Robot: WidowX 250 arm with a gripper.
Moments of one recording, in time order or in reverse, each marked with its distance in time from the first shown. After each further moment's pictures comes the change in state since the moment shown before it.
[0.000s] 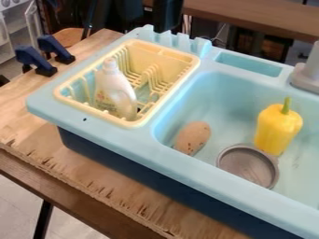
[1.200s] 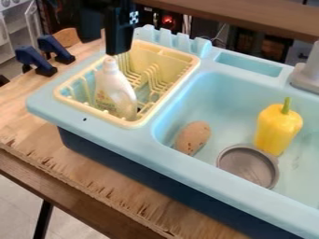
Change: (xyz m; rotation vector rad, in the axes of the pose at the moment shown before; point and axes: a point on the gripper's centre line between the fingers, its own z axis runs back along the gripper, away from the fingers) arm -0.030 0.046 -0.028 0.003 0.103 0.015
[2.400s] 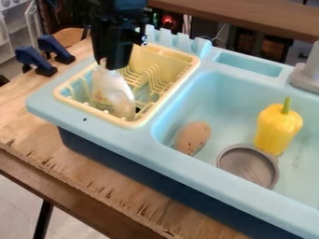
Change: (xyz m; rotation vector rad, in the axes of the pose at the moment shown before) arm 0.009 0.001 -0.024 0.029 0.106 0.033
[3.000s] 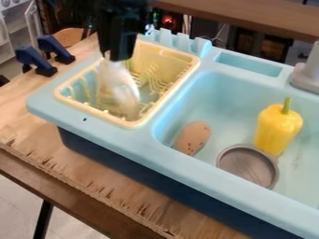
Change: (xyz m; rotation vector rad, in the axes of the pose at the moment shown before) arm 0.006 -0.003 0.009 -0.032 -0.016 -0.029
